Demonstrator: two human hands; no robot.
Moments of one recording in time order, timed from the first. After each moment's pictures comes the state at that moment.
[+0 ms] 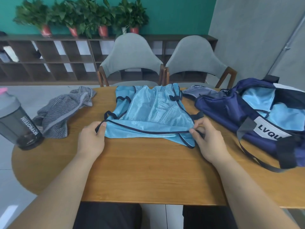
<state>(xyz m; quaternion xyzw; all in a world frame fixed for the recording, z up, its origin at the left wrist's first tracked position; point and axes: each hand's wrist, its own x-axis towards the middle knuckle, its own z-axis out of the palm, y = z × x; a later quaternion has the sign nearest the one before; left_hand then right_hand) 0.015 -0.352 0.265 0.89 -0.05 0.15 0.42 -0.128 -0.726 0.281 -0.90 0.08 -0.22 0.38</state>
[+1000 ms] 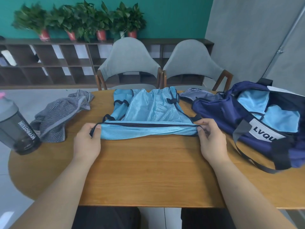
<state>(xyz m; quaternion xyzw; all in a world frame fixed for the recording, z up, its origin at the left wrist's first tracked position) 0.011 -0.353 0.266 0.86 -0.01 0.17 0.47 -0.123 -0.736 0.273 -0.83 0.15 -0.30 0.44</state>
